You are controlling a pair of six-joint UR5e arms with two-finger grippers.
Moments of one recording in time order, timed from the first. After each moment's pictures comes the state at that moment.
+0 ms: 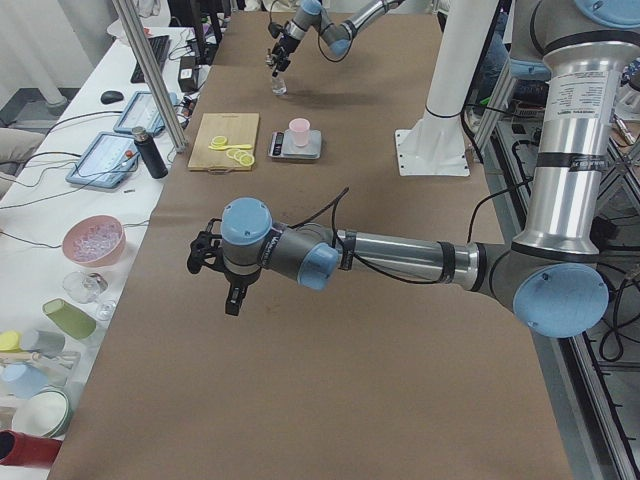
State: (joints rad) left arm -1.54 -1.64 -1.60 -1.88 -2.41 -0.19; right arm 0.87 -1.30 1.53 -0.67 1.73 0.69
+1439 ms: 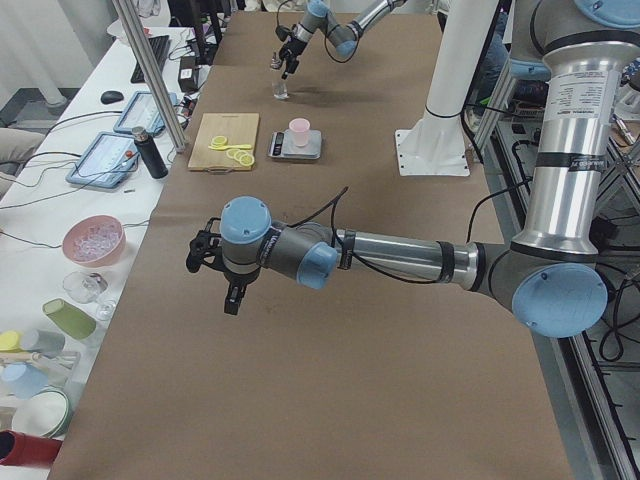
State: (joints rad) left arm -1.54 -1.64 -1.60 -1.88 -2.41 -0.19; right arm 0.84 -1.37 1.56 -0.63 1.72 0.70
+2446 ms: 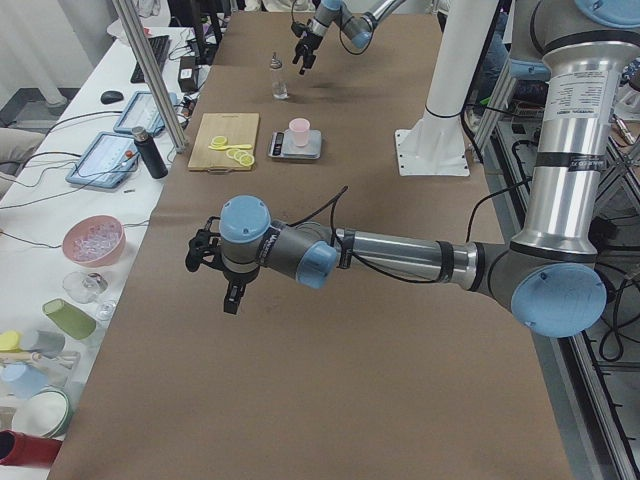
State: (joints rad) left arm -1.54 -1.65 -1.60 -1.88 -2.41 -0.19; right arm 0.81 -1.61 1.84 -0.79 1.78 0.69
